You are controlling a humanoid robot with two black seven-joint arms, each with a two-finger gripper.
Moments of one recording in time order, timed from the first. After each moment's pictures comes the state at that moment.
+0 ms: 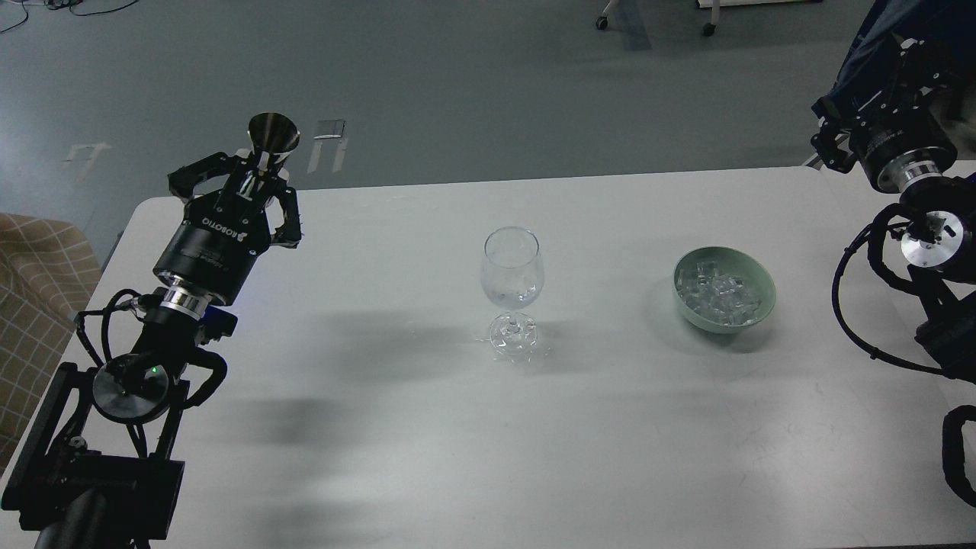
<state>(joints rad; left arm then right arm) -0.18 0.14 -1.62 -1.27 0.05 -0.32 0.19 0.72 -0.33 1.26 0.60 -0.48 0.21 0.18</state>
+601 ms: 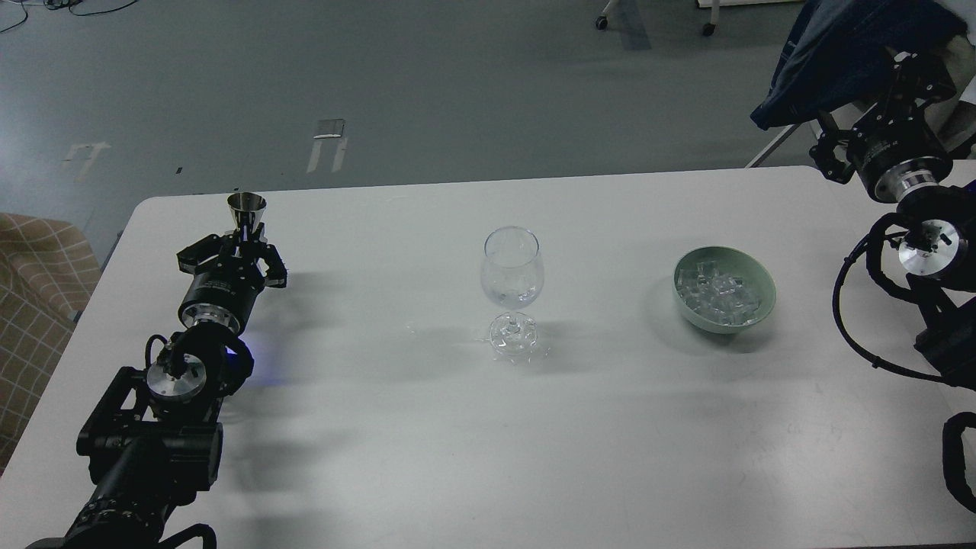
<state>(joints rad) -0.48 0.07 -1.63 -0.56 0.02 -0.41 0.06 0.71 -0.33 1.25 0.60 -0.48 0.20 0.18</state>
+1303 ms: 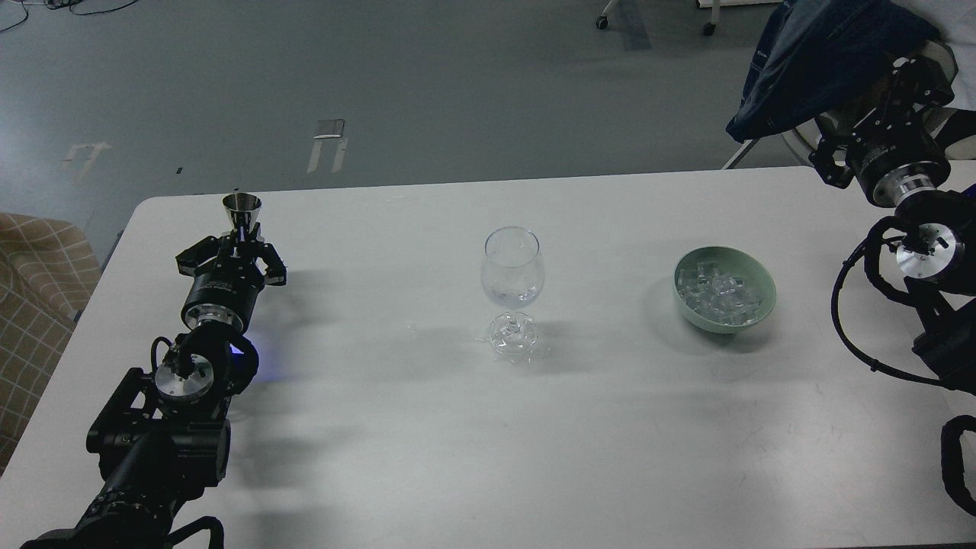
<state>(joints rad) -0.49 0.05 -1.63 -0.54 0.01 -0.39 0.02 0.70 -0.33 1.25 0.60 -0.48 0.19 0.18</state>
